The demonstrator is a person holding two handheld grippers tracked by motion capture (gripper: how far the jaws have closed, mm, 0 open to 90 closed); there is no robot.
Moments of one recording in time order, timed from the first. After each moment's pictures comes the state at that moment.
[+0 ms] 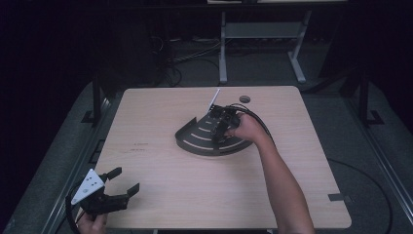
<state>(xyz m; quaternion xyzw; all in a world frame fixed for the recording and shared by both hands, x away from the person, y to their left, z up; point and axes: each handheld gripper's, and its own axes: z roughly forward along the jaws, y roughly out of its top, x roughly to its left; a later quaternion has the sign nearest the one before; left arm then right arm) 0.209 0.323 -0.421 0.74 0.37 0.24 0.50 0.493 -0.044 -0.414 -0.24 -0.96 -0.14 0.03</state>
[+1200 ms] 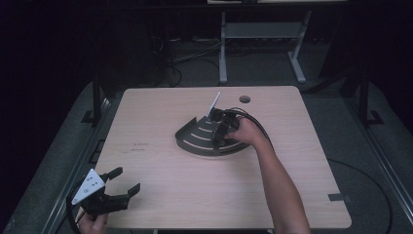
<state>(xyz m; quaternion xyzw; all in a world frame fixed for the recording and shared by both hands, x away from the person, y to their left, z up) 0.209 0.321 -0.420 0.74 0.37 0.24 0.50 0.496 -0.045 -0.434 -0.25 -0.96 -0.13 0.03</state>
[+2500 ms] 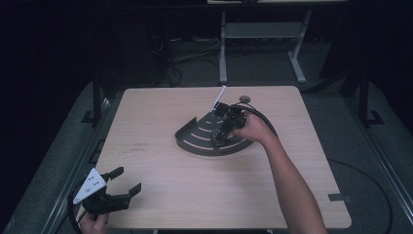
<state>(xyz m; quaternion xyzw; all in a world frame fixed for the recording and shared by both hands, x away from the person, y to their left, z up) 0.210 0.318 -0.421 0.75 0.37 0.24 0.50 0.474 -0.060 -0.389 -0.24 -0.96 -0.16 0.00</state>
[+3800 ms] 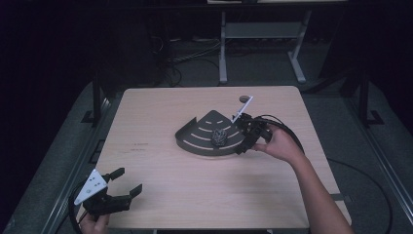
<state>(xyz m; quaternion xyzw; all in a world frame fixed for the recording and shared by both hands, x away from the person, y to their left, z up) 0.208 0.315 -0.421 0.75 0.36 0.24 0.50 0.408 -0.123 -0.374 -0.25 -0.95 -0.20 -0.01</state>
